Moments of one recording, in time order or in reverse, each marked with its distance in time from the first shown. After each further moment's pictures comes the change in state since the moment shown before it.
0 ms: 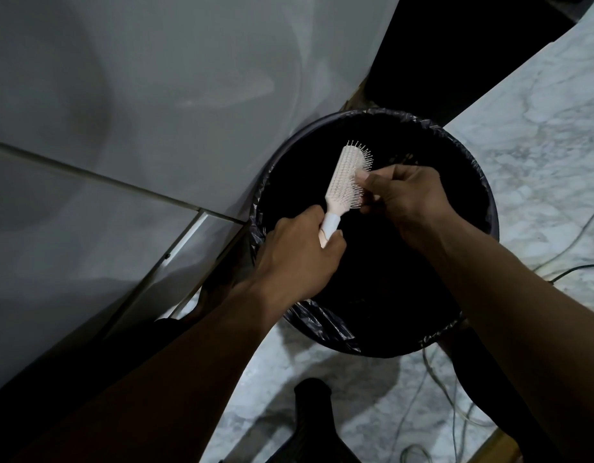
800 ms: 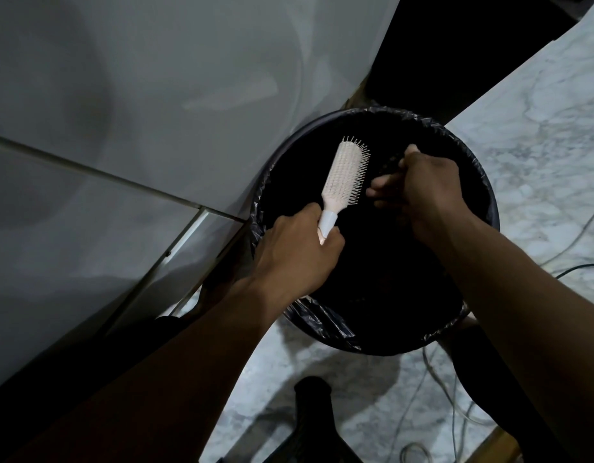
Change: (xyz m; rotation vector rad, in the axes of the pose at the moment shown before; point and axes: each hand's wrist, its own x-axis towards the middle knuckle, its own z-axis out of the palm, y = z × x) left_hand 0.000 0.002 -0.001 0.048 0.010 -0.020; right_hand 0.003 -0.011 -0.009 0.055 0.184 0.055
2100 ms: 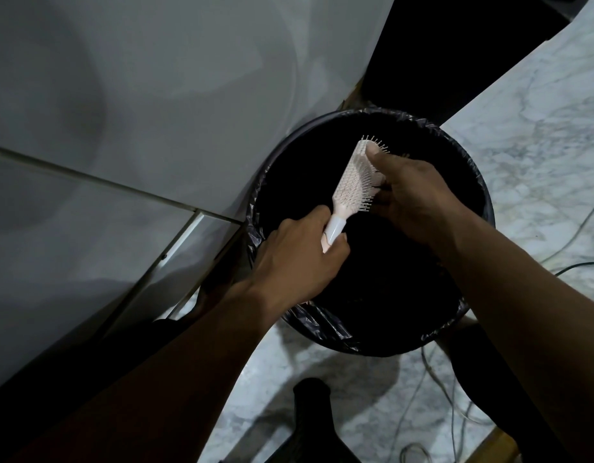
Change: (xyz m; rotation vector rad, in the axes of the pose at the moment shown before) left_hand -0.002 -0.002 0.003 -0.010 -0.042 0.141; right_hand 0.000 0.000 0.000 0.057 -0.298 0.043
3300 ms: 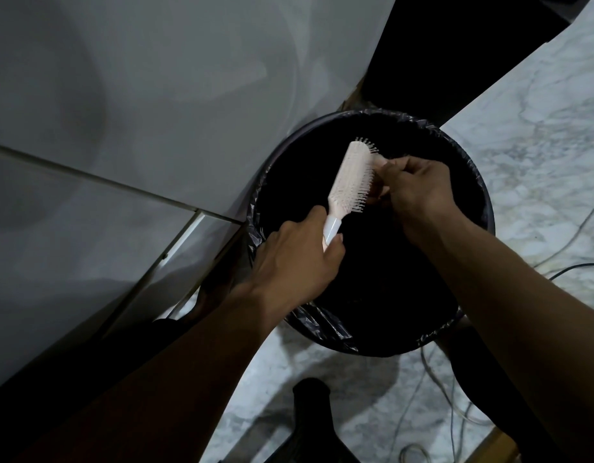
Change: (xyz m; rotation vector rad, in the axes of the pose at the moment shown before) left_hand -0.002 0.003 -0.002 0.102 -0.040 -0.046; right_hand 0.000 0.005 0.004 -0.117 0.252 -0.126
